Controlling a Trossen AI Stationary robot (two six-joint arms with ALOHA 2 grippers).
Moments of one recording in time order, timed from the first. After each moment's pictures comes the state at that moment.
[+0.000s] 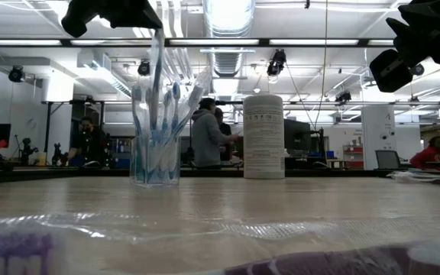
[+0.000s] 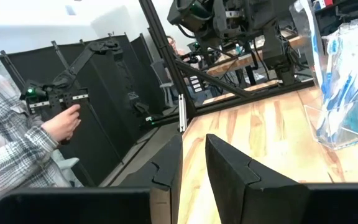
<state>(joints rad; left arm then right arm) -0.46 1.41 0.99 -0.31 -1.51 -1.00 0.13 0.34 0.04 0.40 -0.24 0.46</state>
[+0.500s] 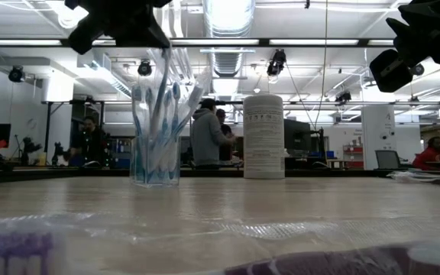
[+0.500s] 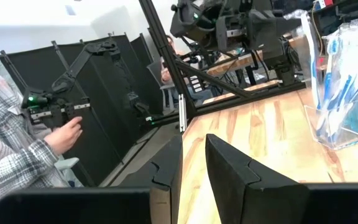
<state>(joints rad) -0.44 1.47 0.99 -0.35 -1.37 -1.09 0.13 0.34 0.04 0.40 -0.24 0.46</state>
